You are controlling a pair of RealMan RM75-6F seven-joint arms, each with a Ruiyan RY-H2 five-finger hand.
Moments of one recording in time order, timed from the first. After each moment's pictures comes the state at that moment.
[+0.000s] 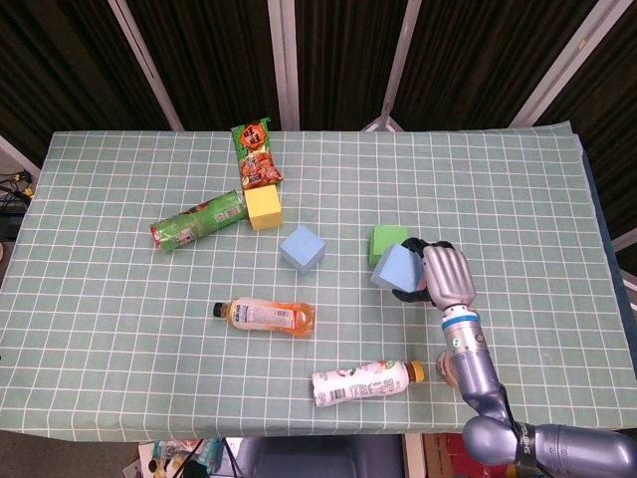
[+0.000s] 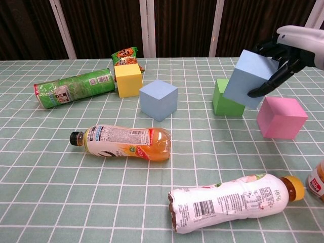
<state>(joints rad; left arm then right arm) 0.06 -0.98 -0.11 -1.75 1.31 1.56 -0.02 0.67 -1.40 0.26 -1.88 -0.79 1.28 -0.43</state>
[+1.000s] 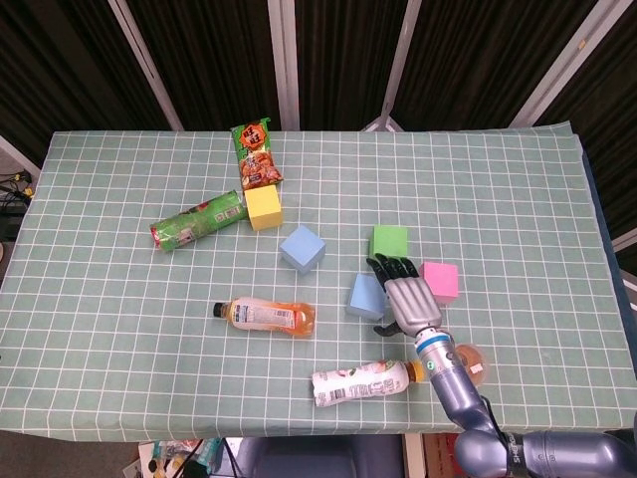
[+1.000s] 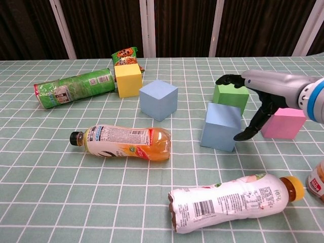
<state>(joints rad) 0.06 -0.98 -0.11 -1.75 1.31 1.56 -0.04 0.71 -1.43 0.18 -1.92 -0.77 1.17 -0.59</state>
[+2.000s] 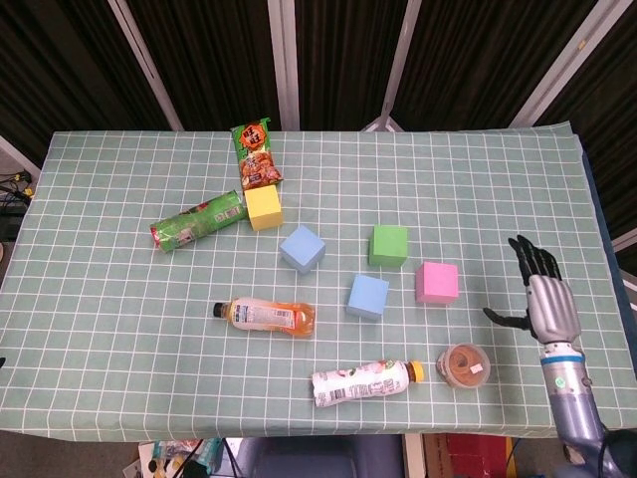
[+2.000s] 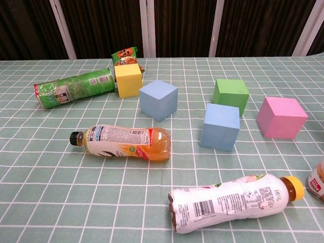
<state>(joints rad) 0.06 -0.98 -0.10 -1.76 1.33 1.57 -0.02 0.33 -1.19 0.09 -1.68 -1.24 1.39 0.07</state>
